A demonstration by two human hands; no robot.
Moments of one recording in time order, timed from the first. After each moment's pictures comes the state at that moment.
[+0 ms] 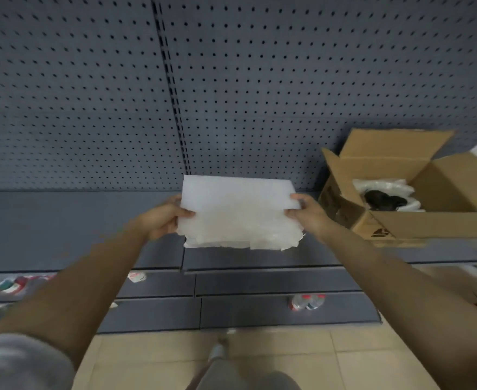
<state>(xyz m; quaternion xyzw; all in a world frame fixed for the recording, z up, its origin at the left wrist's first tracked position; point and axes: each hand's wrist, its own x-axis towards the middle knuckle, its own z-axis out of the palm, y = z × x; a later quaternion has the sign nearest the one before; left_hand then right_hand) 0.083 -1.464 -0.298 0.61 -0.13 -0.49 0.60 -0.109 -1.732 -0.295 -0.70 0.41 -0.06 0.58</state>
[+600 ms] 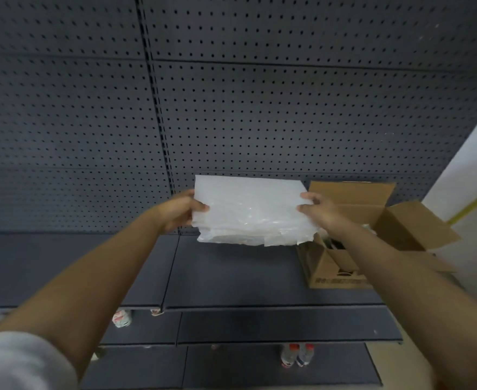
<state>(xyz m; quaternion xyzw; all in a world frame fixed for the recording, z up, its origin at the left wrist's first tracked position) 0.036 -1.538 -0.174 0.67 -0.22 -0.41 0.58 -0.168 -1.802 -0.170 -0.77 0.35 -0.14 0.52</state>
